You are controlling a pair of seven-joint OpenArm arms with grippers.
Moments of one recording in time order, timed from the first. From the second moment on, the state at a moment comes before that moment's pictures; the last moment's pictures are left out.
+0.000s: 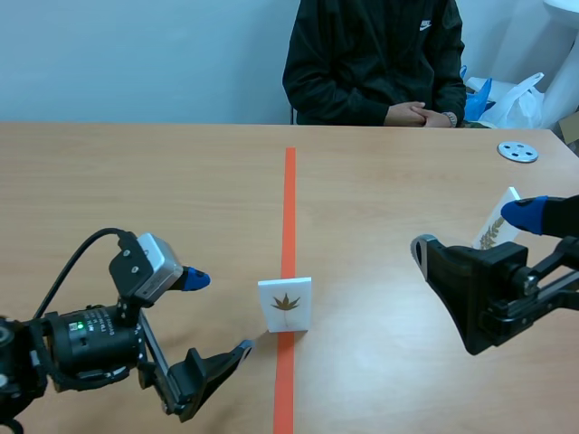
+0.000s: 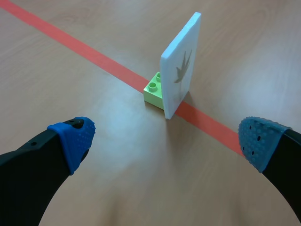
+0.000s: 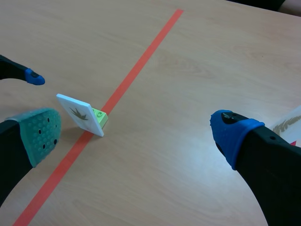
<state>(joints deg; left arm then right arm) 5.6 -28.1 25.9 73.8 -5.0 -31.7 -16.3 -39.3 23.3 13.4 120.4 26.7 27.5 -13.0</state>
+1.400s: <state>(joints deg) -8.2 -19.0 40.8 56.4 -3.3 -25.5 -27.4 -39.3 23.3 13.4 120.4 25.1 26.8 -12.6</state>
